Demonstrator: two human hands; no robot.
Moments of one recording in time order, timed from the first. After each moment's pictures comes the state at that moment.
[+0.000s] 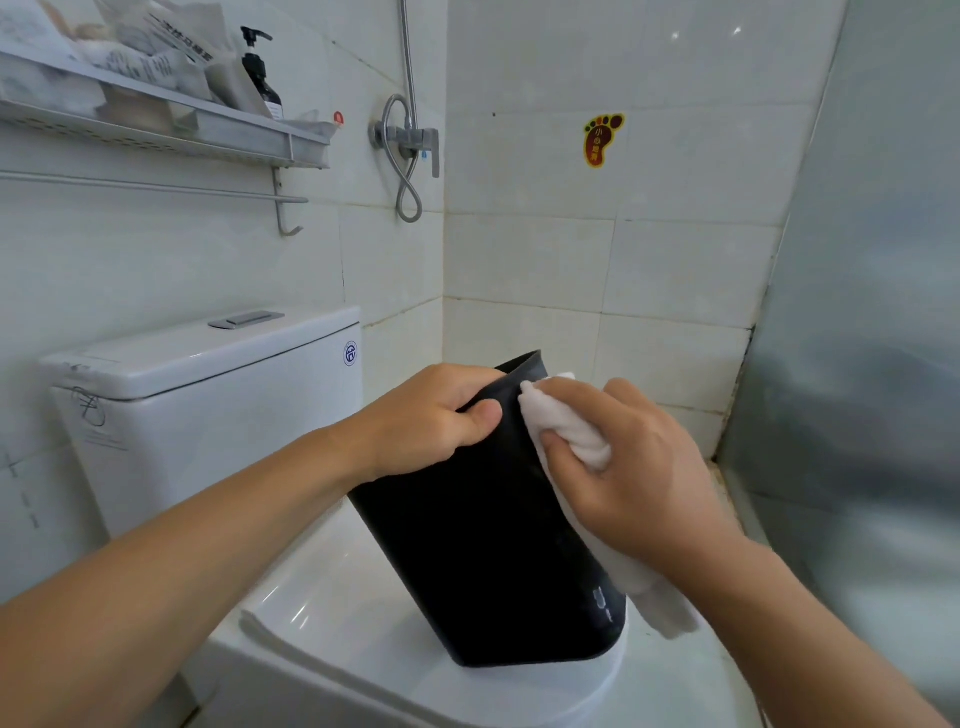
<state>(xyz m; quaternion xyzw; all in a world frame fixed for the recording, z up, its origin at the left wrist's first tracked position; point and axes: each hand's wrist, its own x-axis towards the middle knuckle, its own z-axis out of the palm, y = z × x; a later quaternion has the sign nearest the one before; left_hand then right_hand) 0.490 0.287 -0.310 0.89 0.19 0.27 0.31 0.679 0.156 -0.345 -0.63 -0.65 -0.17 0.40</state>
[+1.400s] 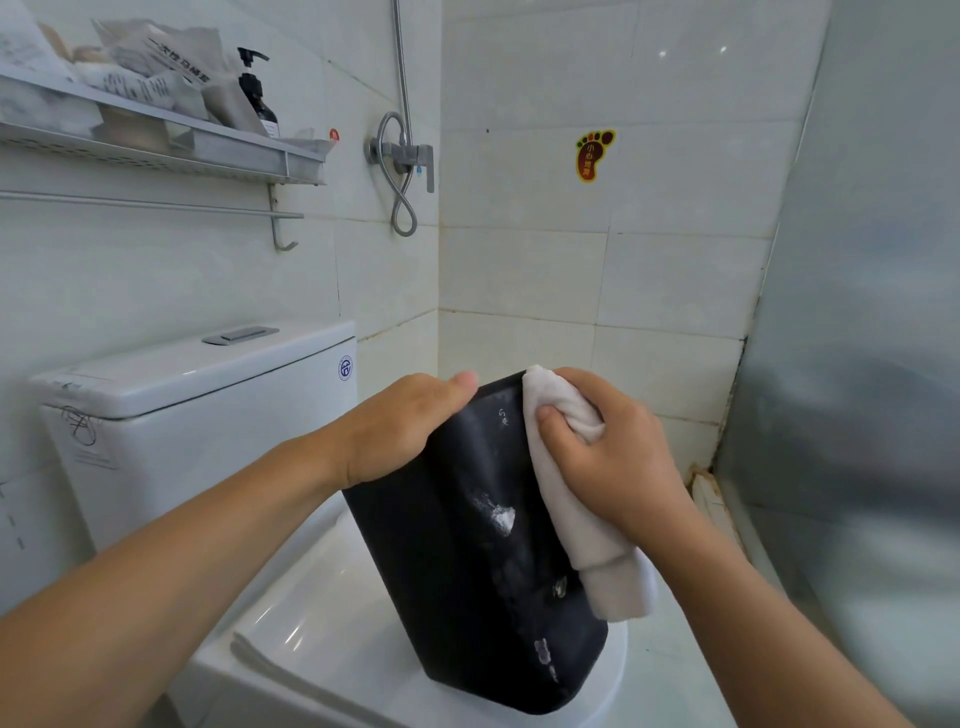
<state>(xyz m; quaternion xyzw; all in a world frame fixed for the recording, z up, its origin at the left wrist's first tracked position) 0.481 0.291 -0.304 0.88 0.21 0.26 0.34 0.689 0.193 -0.343 -0.63 -0.59 -0.05 0.51</state>
